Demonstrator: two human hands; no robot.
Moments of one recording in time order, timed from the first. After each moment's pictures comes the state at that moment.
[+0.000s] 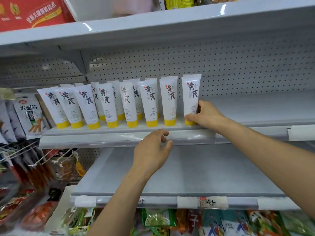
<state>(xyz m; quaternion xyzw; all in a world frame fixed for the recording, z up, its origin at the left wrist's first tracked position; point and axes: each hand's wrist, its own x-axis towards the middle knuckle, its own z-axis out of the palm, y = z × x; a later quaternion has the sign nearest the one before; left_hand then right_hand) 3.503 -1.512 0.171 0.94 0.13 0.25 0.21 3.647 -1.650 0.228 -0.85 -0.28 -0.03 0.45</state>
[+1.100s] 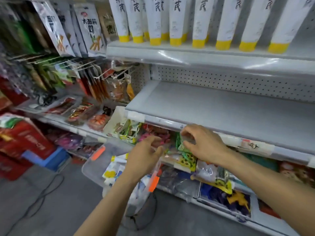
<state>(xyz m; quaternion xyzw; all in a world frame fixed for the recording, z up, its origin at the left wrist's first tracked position) 3.300 -1.467 0.006 0.87 0.31 0.15 0.35 3.455 -1.595 0.041 -0.83 -0.52 0.05 0.17</state>
